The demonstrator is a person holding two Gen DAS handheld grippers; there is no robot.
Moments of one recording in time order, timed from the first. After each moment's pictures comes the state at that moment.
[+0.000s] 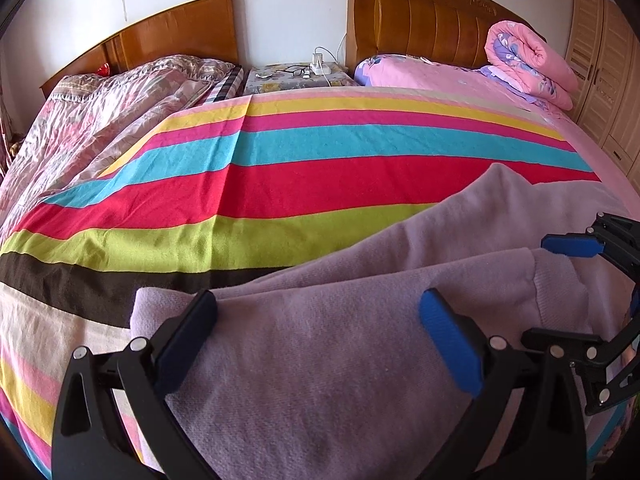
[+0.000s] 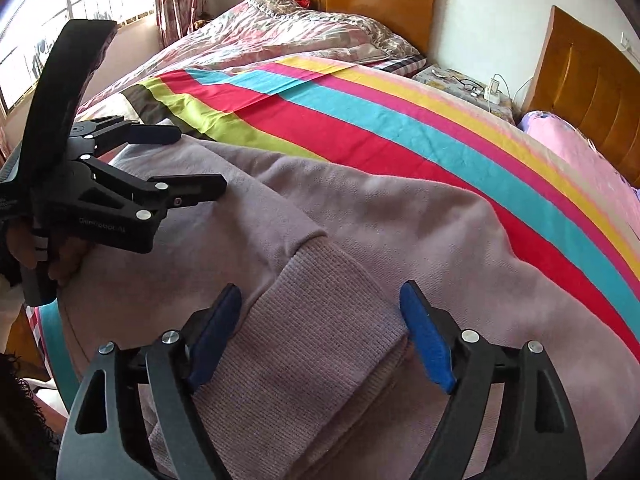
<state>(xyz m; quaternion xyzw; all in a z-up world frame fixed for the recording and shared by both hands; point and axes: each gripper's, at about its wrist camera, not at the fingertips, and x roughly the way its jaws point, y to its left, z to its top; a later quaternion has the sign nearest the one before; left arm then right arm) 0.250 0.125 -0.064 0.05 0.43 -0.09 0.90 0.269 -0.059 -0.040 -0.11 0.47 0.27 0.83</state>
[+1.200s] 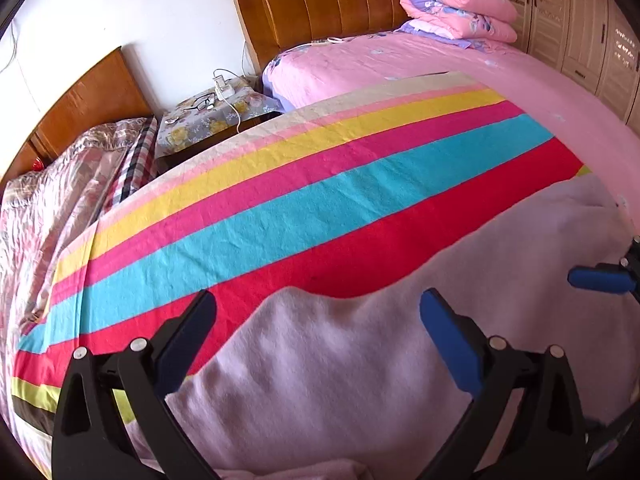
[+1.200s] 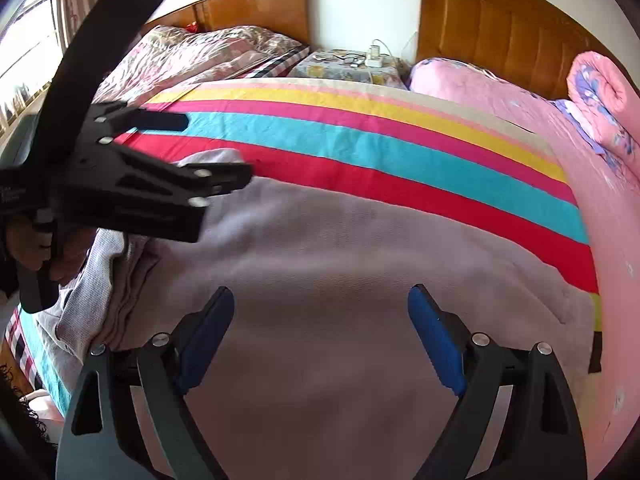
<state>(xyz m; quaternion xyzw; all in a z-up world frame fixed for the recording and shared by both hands) 0.323 -0.116 -0.049 0.19 0.43 -0.16 0.87 0.252 -0.218 -0.032 -0.05 0.48 0.15 0.86</state>
